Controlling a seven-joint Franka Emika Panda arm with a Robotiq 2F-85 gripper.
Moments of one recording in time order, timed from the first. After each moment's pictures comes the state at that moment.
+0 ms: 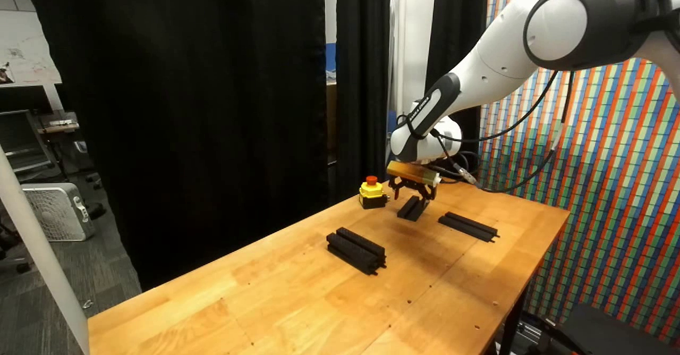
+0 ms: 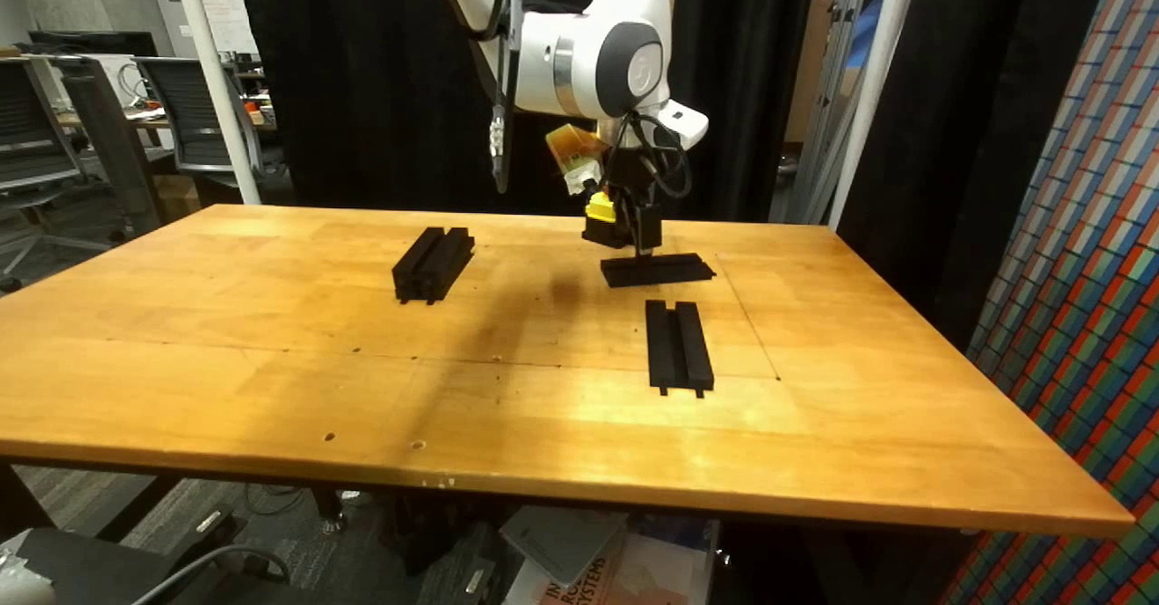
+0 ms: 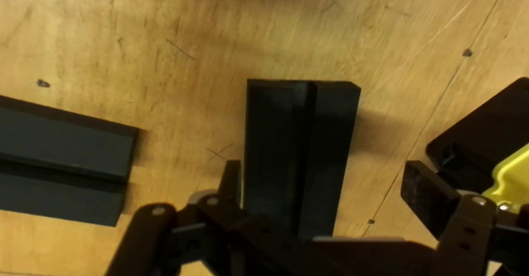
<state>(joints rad) -0.03 0.54 -0.20 -1.87 0.14 2.58 0.79</state>
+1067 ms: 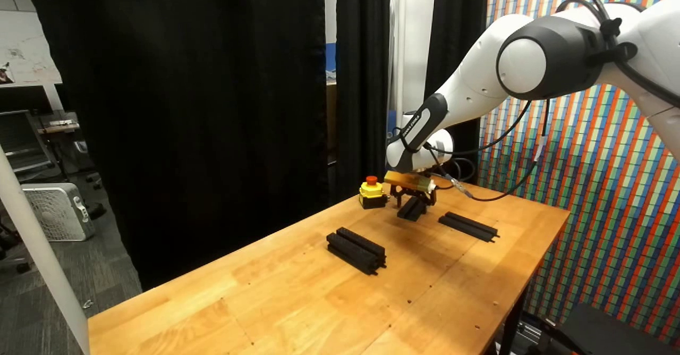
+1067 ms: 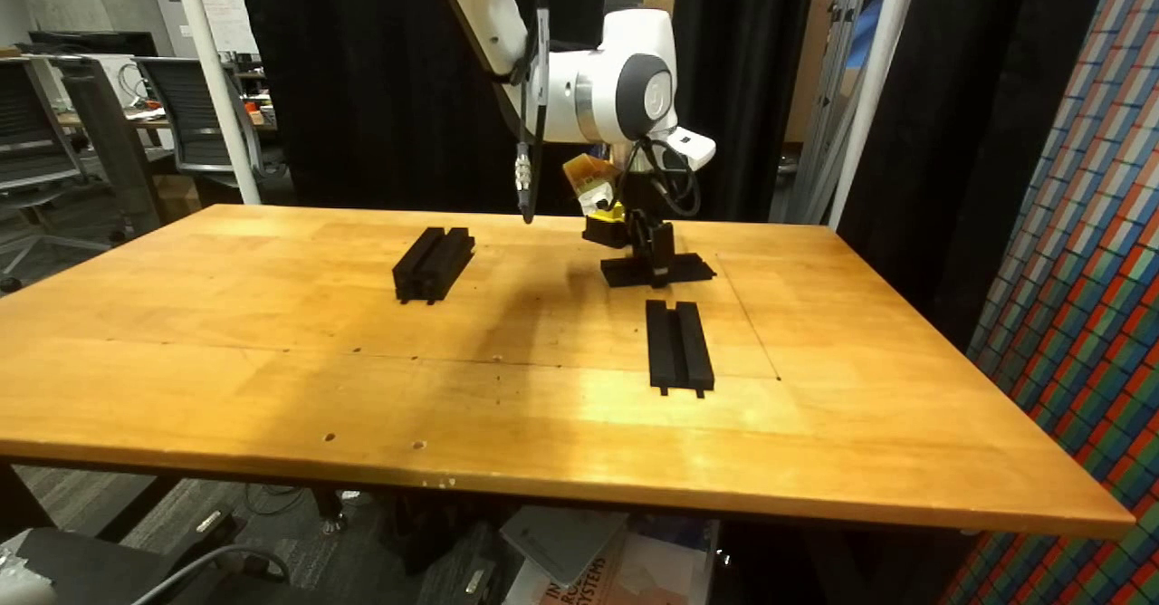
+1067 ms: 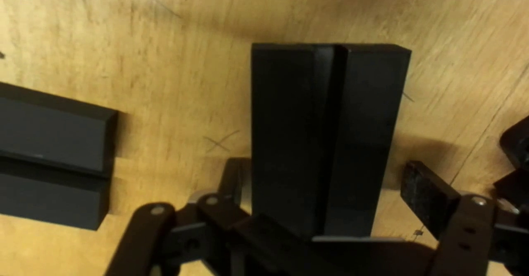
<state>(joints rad) -0.01 0.68 -0.25 -1.73 0.08 2.50 0.88</state>
